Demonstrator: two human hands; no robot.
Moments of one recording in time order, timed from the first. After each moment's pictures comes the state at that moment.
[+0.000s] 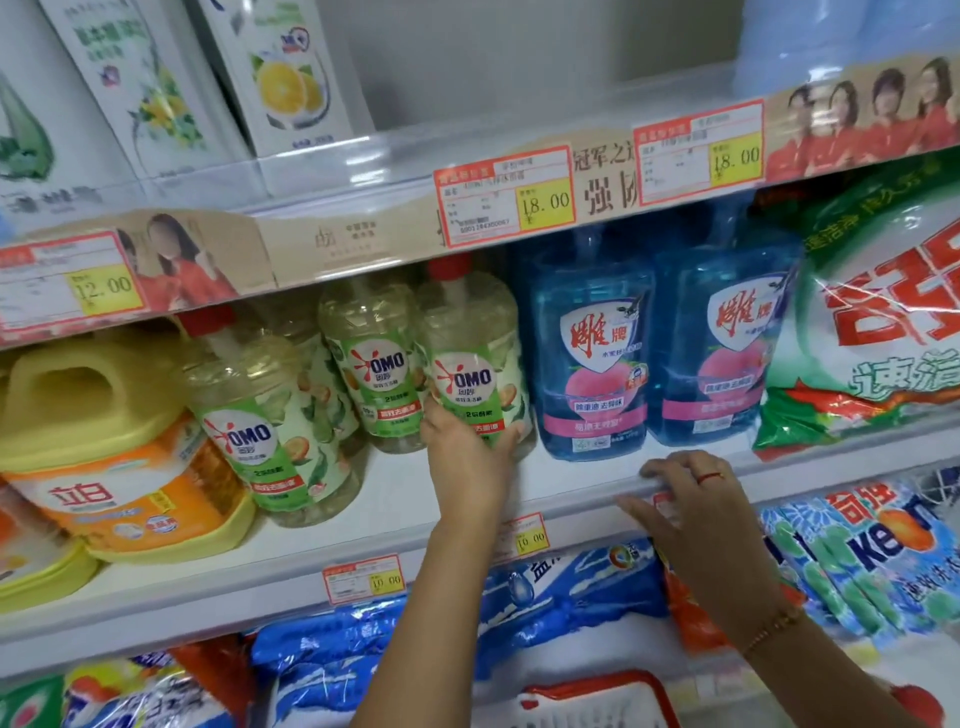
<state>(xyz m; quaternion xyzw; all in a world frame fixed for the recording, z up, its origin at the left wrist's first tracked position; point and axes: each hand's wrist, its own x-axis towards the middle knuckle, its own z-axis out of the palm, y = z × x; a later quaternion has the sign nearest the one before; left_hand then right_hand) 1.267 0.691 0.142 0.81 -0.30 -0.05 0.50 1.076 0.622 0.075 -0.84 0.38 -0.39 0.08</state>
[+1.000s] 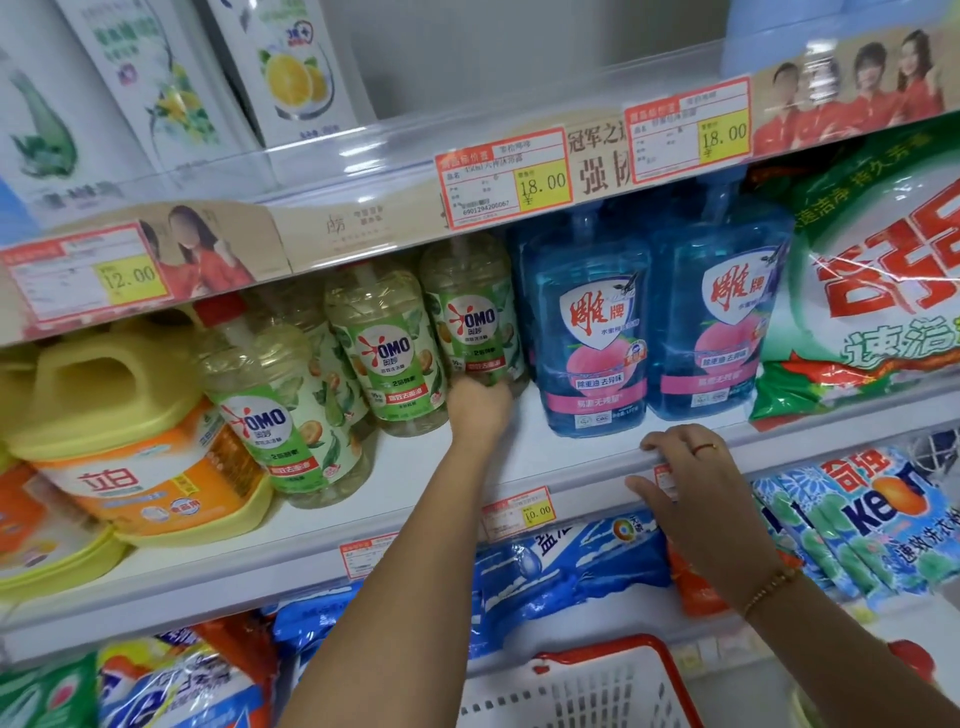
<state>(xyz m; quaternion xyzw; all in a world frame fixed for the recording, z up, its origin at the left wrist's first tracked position) 1.294 0.654 0.148 0.80 -0.27 -0.13 0.52 1.074 0.633 0.083 -0.84 0.41 -0.34 0.11</state>
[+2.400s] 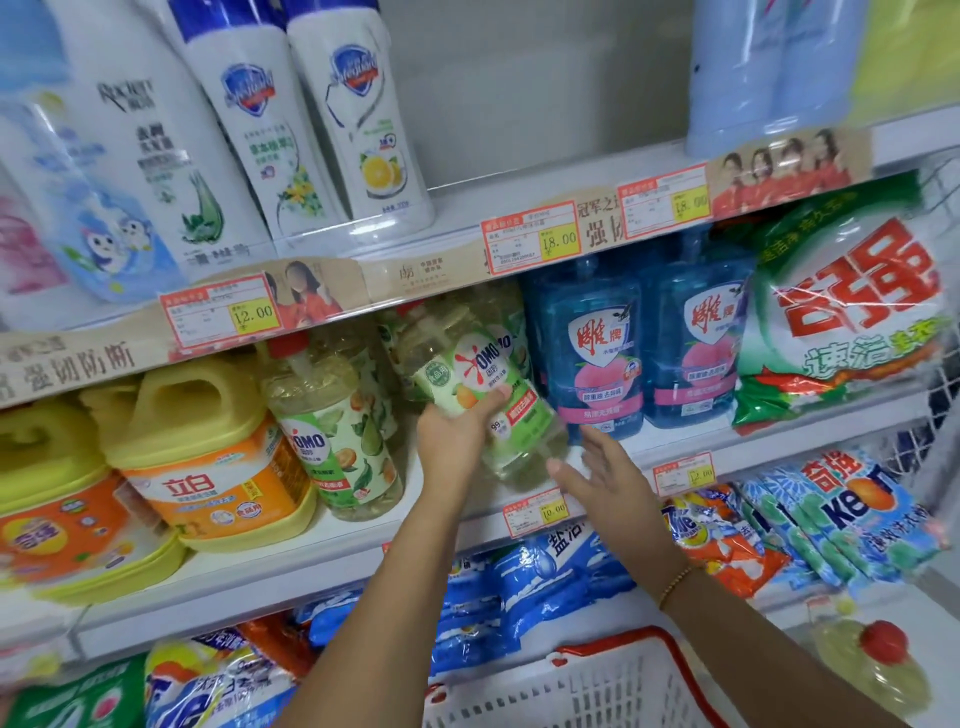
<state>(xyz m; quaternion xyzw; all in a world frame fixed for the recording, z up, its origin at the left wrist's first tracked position) 1.282 0.748 0.191 0.70 -0.25 -0.21 0.64 1.126 0.715 0.134 -0.63 0.34 -0.40 0.57</state>
